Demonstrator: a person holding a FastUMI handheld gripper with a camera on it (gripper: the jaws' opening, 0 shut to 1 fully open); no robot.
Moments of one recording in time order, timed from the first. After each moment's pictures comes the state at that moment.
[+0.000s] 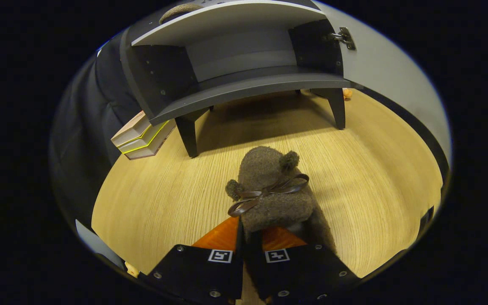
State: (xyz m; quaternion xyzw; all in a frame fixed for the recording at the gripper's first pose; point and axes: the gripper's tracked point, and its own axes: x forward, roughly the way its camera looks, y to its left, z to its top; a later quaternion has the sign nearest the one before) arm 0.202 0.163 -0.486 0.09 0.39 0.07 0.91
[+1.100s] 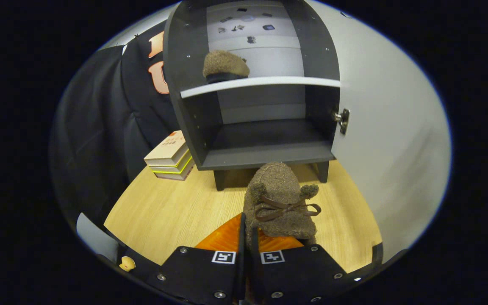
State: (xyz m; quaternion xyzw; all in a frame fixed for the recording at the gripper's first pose) arm 0.176 0.146 -0.305 0.04 0.30 0.10 0.95
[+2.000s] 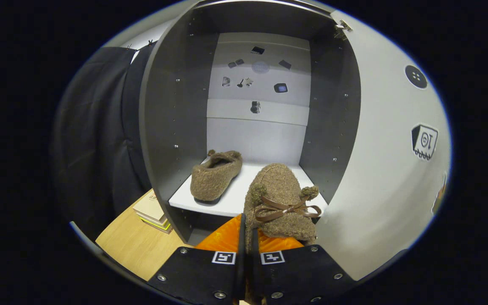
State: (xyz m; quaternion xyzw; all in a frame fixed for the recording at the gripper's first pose) arm 0.310 0.114 -0.101 -0.04 0.17 0.07 0.98
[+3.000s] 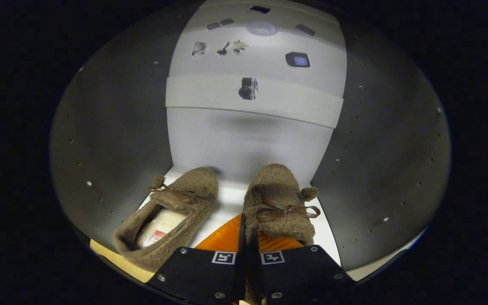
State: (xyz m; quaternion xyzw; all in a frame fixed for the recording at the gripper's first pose) arm 0.506 0.119 -0.132 -0.07 0.27 0.06 0.96
